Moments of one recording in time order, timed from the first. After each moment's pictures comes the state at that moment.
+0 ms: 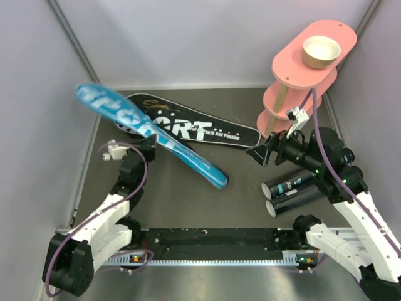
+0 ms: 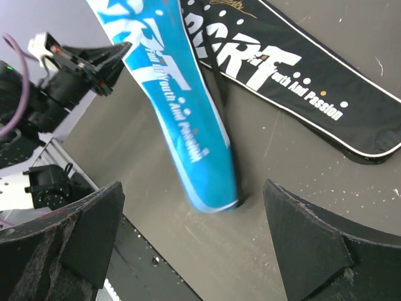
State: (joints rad) left arm -0.33 0.90 0.39 0.47 -0.27 -1.30; right arm 0.47 0.75 1.01 -0.51 -0.31 0.36
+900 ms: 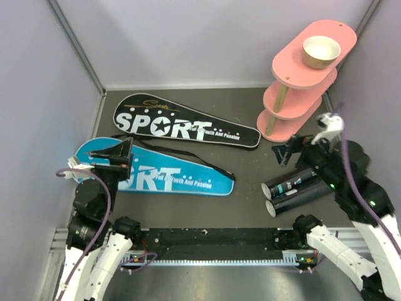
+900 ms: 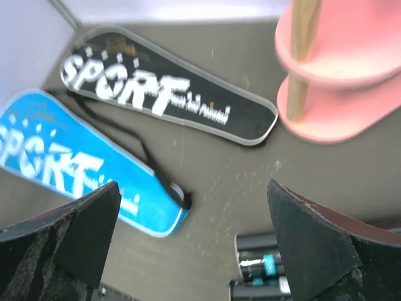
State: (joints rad) left arm -0.30 0.27 0.68 -0.42 -0.29 -1.36; right arm 0.47 0.66 1.09 -0.74 0.05 0.32
